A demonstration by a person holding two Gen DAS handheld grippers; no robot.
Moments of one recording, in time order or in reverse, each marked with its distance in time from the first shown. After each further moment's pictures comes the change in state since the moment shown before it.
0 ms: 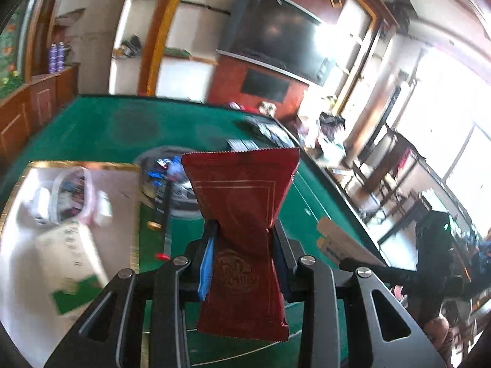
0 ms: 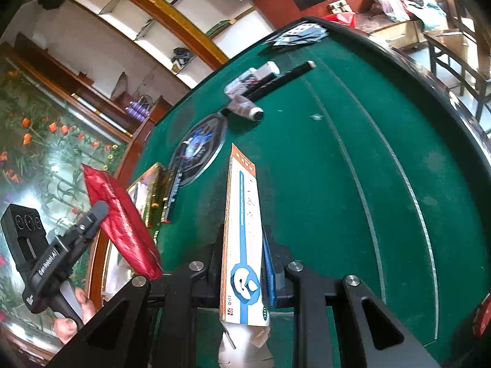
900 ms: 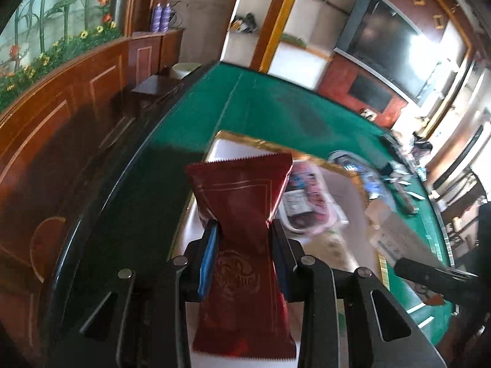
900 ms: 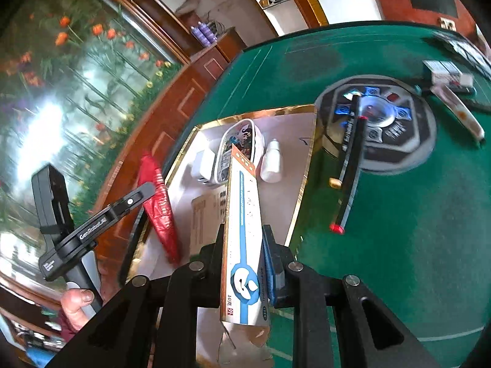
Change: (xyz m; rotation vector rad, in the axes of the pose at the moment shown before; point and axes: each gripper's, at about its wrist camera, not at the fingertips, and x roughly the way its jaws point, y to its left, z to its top) left arm -0.027 0.247 0.003 -0.238 0.111 0.359; right arm 0.184 0.226 -0.009 -0.331 0.244 0.059
